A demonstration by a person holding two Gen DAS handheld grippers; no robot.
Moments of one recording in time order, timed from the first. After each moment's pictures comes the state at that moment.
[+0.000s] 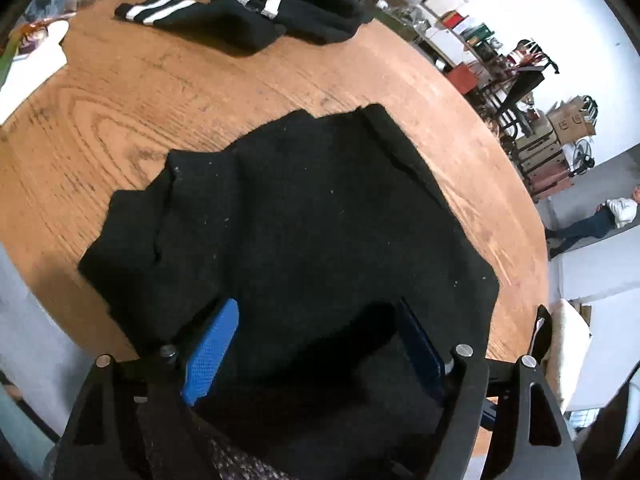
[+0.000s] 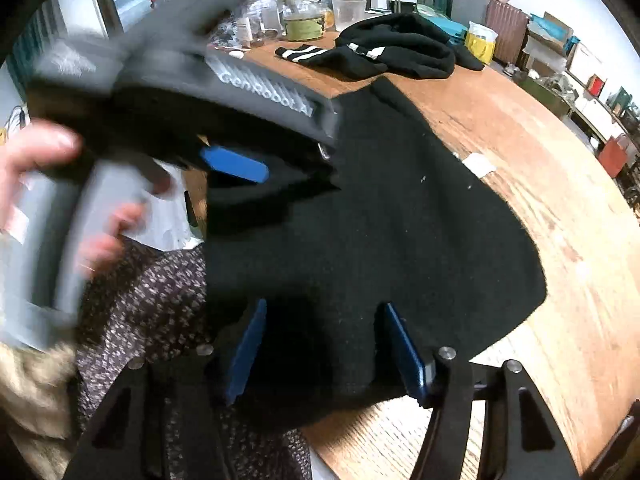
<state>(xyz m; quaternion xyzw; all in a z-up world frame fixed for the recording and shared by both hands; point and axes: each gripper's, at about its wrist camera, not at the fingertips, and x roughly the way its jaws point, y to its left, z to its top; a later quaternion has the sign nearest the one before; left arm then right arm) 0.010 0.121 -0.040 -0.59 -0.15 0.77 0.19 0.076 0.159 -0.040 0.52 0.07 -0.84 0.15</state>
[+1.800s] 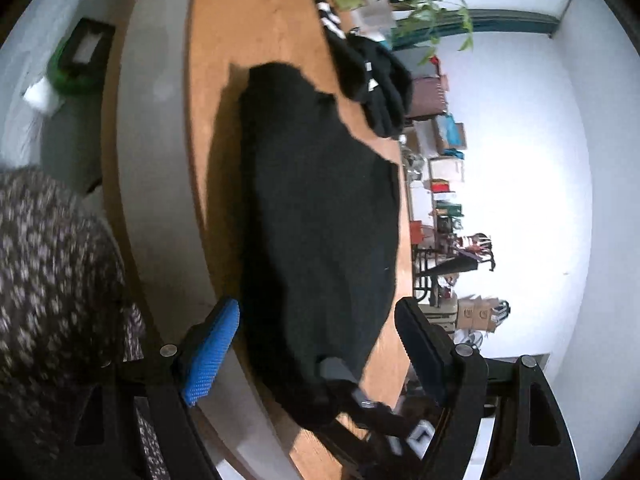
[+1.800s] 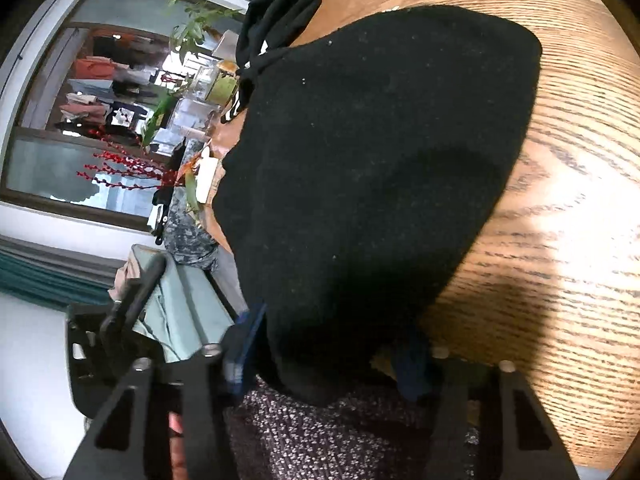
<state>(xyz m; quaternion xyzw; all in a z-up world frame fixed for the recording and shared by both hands) 0.141 0.046 -0.079 -0.45 -0.53 0.71 0.12 0.065 0.210 -0.104 0.52 -0.39 -0.74 0.15</state>
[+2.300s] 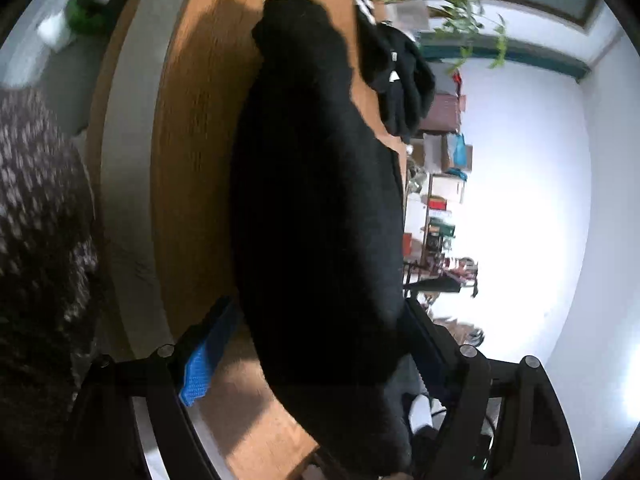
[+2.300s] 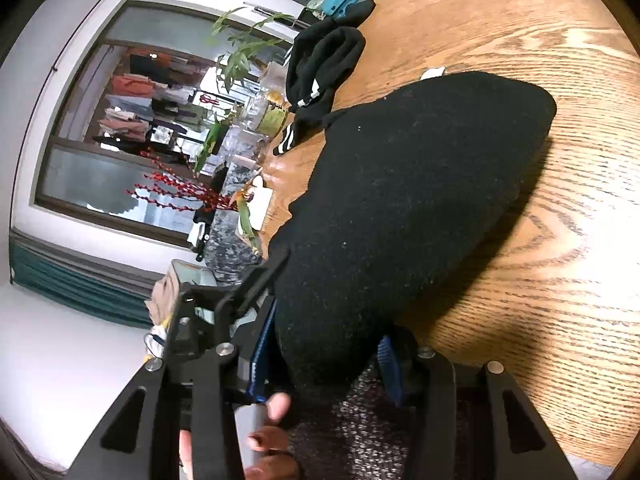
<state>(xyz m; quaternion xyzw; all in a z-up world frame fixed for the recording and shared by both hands) 0.107 0.080 -0.094 -0.44 -0.62 0.64 0.10 0.078 0.237 -0.054 0.46 -0.43 -0.76 0.19</state>
